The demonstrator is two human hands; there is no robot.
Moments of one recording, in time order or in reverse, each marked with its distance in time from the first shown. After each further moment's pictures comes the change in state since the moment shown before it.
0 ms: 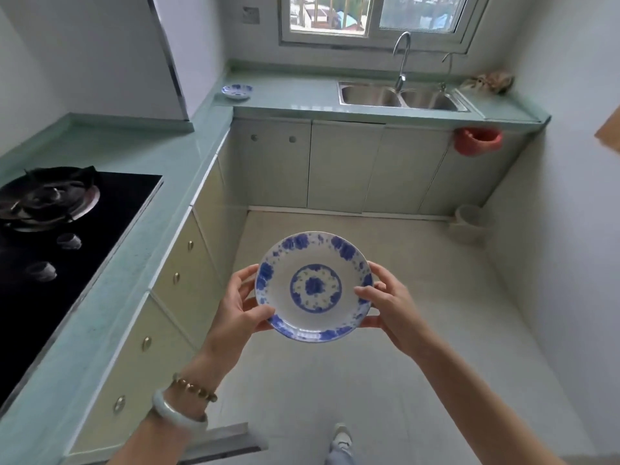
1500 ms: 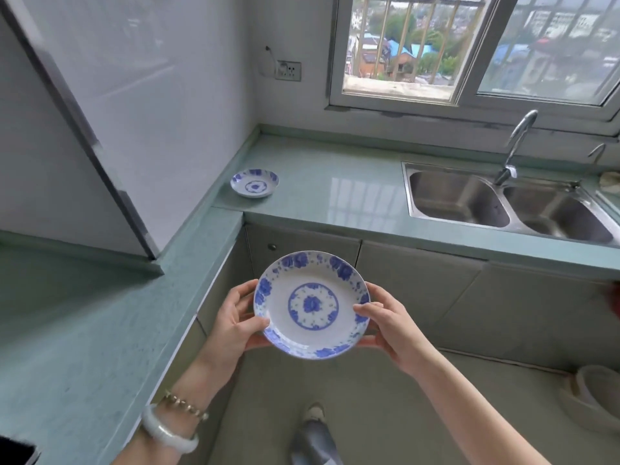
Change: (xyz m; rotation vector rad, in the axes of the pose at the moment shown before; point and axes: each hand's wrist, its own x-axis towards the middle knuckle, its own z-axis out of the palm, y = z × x) left_hand 0.736 0.145 -0.061 -0.059 0.126 0.018; right_hand 0.759 -0.212 0.016 0.013 -0.189 0.076
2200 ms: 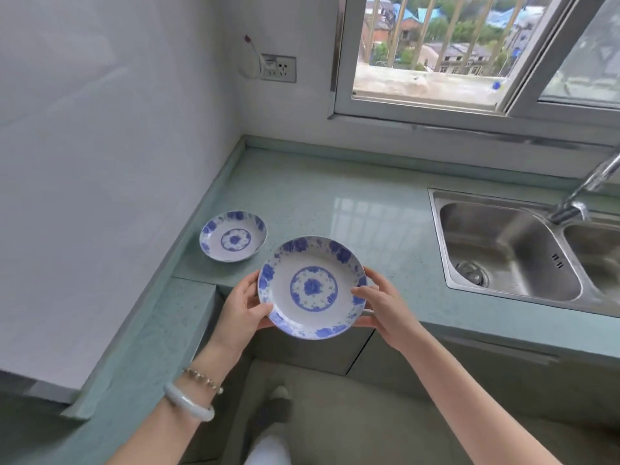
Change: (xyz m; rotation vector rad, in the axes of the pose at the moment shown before) left_hand 0.350 0.047 0.013 0.042 0.065 -0.050; right_hand 0.337 -0.108 -0.038 -0.023 0.079 0.093
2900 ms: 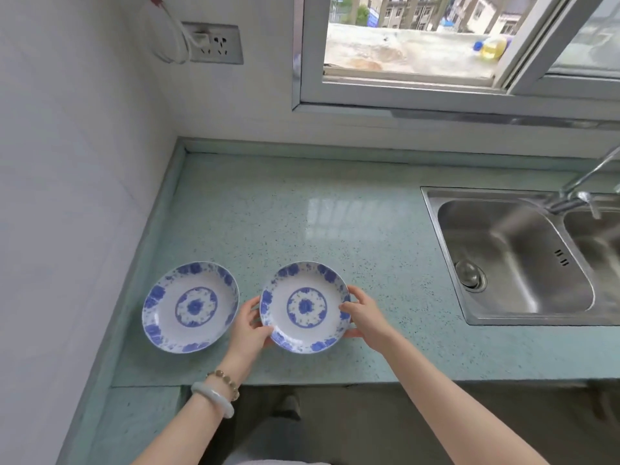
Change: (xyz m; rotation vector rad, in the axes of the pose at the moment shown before) left_hand 0.229 -0.054 0.003 0.233 -0.027 -0.279; right_hand 0.206 0.007 -0.008 -0.068 0.232 0.287
